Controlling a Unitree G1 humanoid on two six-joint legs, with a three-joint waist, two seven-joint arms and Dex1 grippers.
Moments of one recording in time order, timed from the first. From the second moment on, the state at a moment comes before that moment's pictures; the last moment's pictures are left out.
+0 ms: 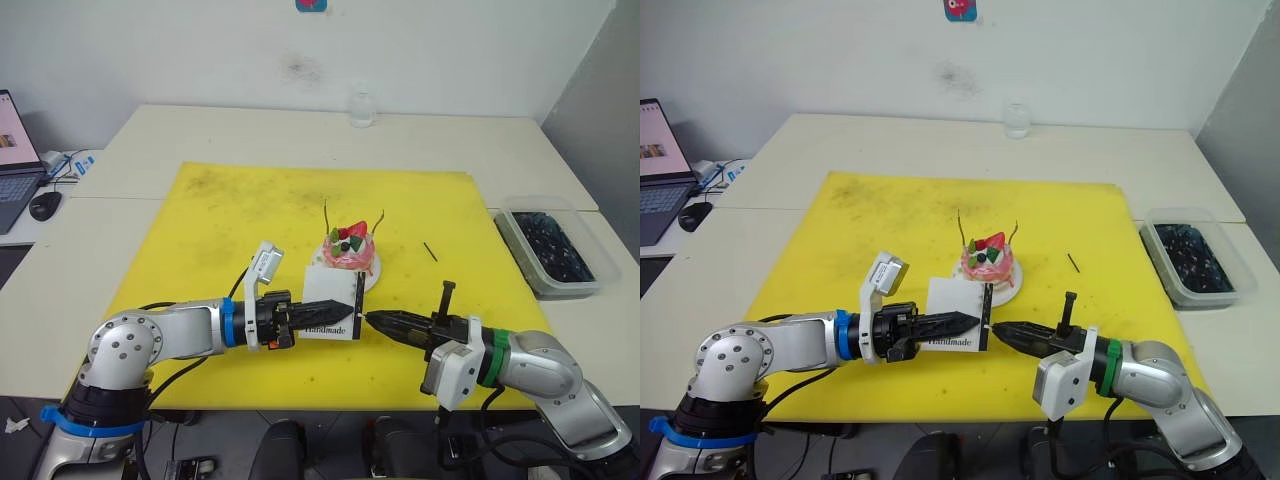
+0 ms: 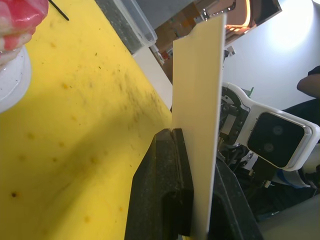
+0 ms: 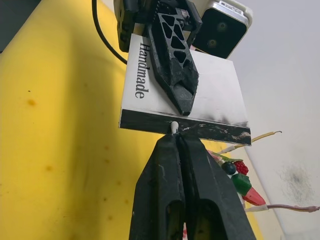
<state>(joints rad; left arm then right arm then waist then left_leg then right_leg) -0.31 0.66 0.03 -0.30 -1.60 1.19 -0.36 -0.01 -0.66 0.22 -0.49 -0.13 -0.39 0.72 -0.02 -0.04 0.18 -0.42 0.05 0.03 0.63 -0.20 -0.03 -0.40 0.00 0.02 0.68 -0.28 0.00</state>
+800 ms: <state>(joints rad) -0.65 0.78 0.18 -0.19 -1.76 1.13 -0.32 0.01 -0.72 0.29 -0.46 -0.09 -0.37 0.81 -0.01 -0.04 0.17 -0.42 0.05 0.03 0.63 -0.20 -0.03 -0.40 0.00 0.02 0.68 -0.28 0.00</state>
